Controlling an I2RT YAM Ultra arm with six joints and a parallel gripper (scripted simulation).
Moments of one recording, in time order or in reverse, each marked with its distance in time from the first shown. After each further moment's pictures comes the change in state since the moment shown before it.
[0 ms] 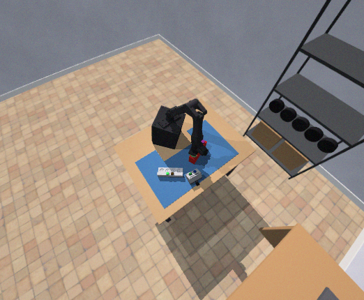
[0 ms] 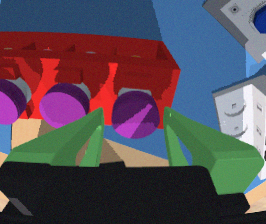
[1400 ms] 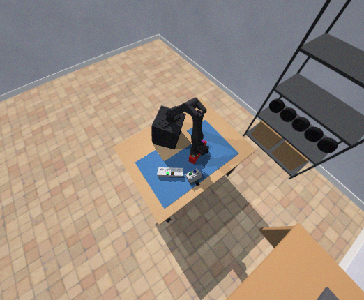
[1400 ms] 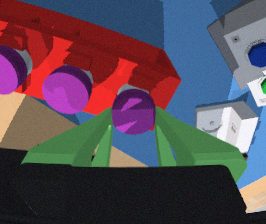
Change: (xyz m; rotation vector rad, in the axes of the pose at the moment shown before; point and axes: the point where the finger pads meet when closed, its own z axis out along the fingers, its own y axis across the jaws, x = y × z) arm -0.003 -0.001 -0.008 0.004 -0.007 -0.256
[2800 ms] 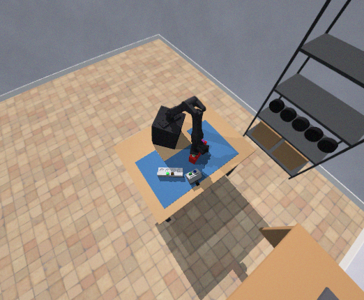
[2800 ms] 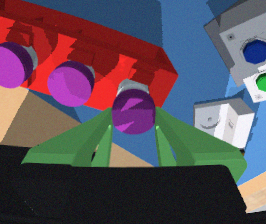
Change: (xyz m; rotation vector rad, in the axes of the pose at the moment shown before) arm 0.000 0.000 -0.010 0.002 -0.002 0.000
